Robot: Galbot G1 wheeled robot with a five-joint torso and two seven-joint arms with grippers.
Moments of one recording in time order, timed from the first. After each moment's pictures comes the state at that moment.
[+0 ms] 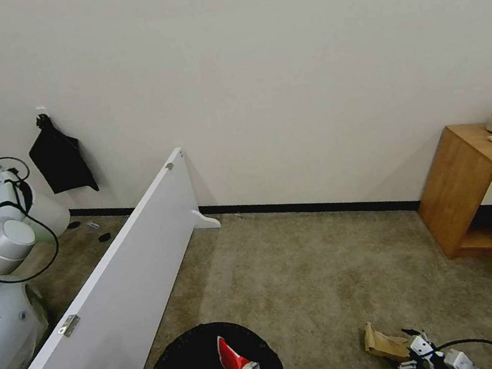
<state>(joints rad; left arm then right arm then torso) 1.96 -1.19 -0.76 -2.50 -0.95 0.70 -0.37 -1.22 1.18 0.69 1.10 -0.23 0.20 -0.62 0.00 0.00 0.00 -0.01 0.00</state>
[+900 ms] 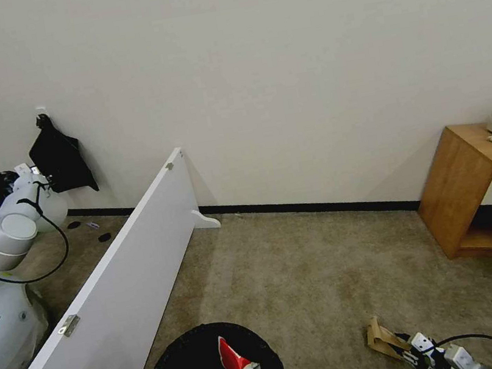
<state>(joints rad) 1.96 -1.18 -0.76 -2.50 -0.95 0.70 -0.38 -1.21 1.16 0.69 1.10 -0.23 0.19 -0.63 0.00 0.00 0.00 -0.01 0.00</state>
